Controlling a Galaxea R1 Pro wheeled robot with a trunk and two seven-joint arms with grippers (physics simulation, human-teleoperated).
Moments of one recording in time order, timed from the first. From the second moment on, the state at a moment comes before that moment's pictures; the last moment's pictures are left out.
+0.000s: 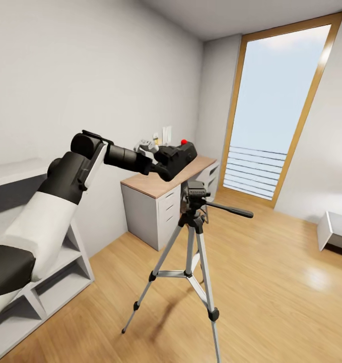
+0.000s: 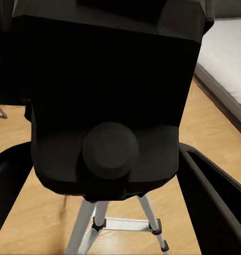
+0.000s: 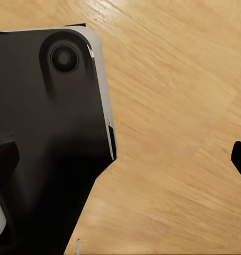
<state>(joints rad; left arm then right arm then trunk) -1.37 0.08 -0.34 -1.03 0.02 1.04 -1.08 -0.03 -0.07 -0.07 0.06 -0.07 -0.22 -0.04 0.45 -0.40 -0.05</state>
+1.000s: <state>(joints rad) -1.51 0.04 -0.42 -0.92 0.01 1.03 -1.08 -0.03 -0.07 -0.07 0.06 -0.07 -0.27 -0.04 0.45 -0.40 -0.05</state>
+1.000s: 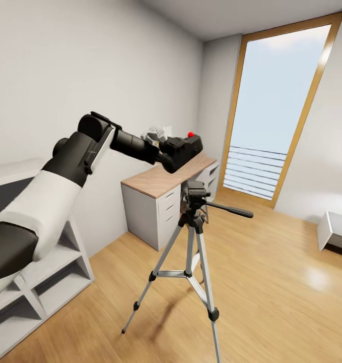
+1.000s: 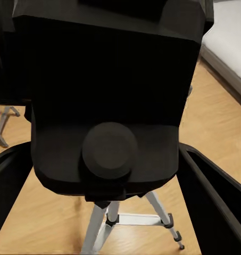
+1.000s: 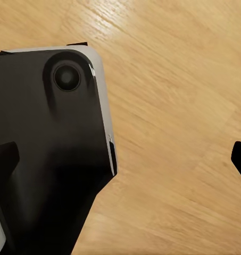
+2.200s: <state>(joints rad) -1.67 0.04 -0.65 -0.75 0.02 1.04 -1.49 -0.03 -0.07 -0.07 0.06 -0.07 -0.27 -0.04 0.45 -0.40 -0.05</state>
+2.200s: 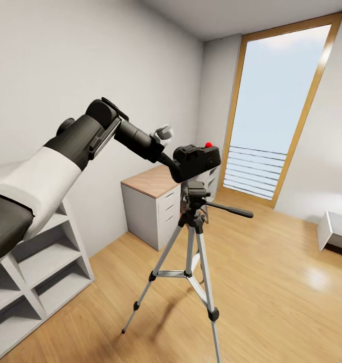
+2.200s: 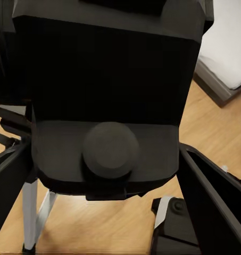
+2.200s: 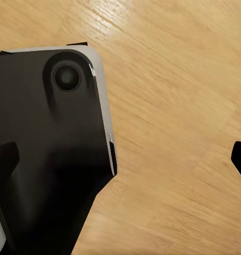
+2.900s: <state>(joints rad) -1.67 0.10 -0.67 -0.79 0.02 1.04 -1.50 -0.03 -0.07 -0.07 0.06 -0.07 -0.27 -0.04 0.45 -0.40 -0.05</state>
